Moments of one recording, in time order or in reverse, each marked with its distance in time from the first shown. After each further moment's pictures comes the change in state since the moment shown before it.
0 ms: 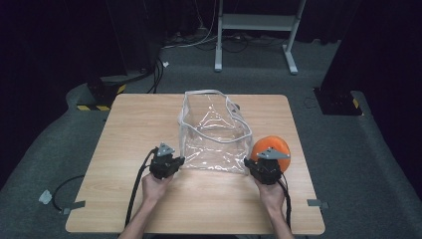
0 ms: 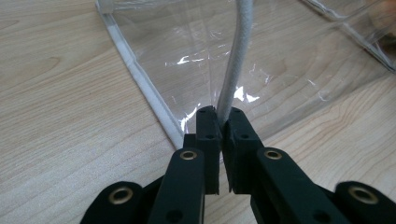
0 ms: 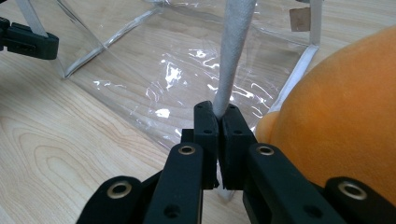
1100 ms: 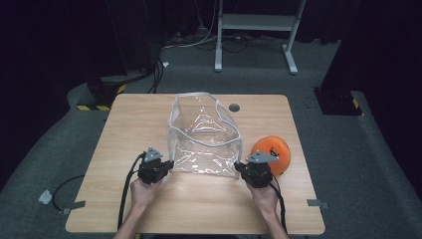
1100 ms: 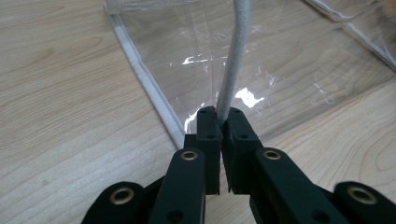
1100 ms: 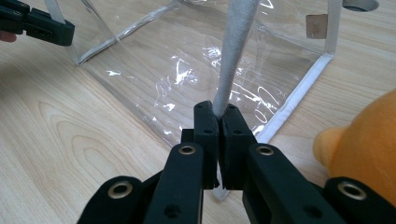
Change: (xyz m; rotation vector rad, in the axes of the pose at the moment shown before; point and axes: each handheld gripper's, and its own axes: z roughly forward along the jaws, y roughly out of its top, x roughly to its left) left arm 0.021 -0.006 -0.027 -0.011 0.022 0.006; right arm 0.025 0.001 0.007 0.007 0.071 -0.073
